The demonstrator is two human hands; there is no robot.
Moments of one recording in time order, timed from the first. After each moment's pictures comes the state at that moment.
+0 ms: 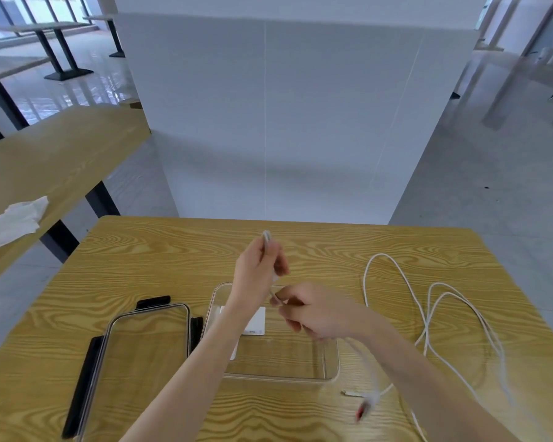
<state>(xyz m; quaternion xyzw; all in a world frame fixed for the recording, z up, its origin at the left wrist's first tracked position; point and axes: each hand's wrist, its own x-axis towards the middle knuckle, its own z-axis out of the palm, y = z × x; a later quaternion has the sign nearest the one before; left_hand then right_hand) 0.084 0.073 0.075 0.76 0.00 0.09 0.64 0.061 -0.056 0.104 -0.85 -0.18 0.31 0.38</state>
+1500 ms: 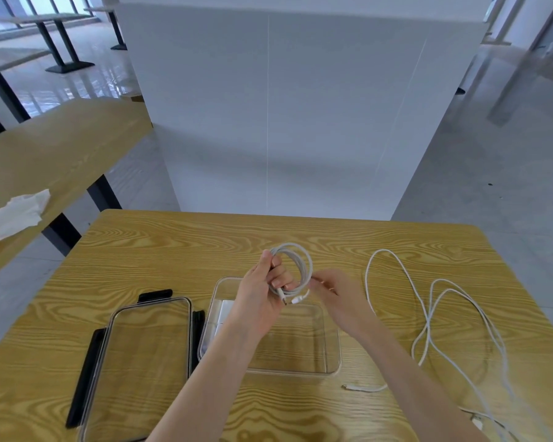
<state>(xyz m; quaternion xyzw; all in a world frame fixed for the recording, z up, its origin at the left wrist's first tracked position) 0.061 0.063 0.071 0.34 0.13 -0.08 0.93 0.070 -0.080 0.051 -0.89 -0.08 0.06 0.45</state>
